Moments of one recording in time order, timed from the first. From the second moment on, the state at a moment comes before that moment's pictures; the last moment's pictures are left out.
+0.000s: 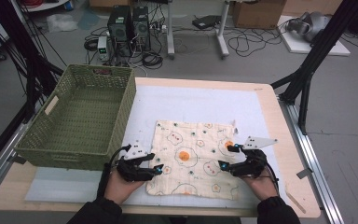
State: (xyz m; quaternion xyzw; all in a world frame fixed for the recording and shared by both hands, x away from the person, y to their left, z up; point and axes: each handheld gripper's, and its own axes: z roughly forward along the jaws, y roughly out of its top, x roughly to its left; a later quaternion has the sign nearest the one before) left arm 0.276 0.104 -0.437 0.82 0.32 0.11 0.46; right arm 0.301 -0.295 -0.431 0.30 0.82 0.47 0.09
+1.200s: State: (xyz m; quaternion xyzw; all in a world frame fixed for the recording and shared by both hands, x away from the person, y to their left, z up) left arm 0.309 0.097 -0.427 0.80 0.36 0.14 0.45; right arm 0.330 -0.317 -0.431 0.29 0.84 0.46 0.07
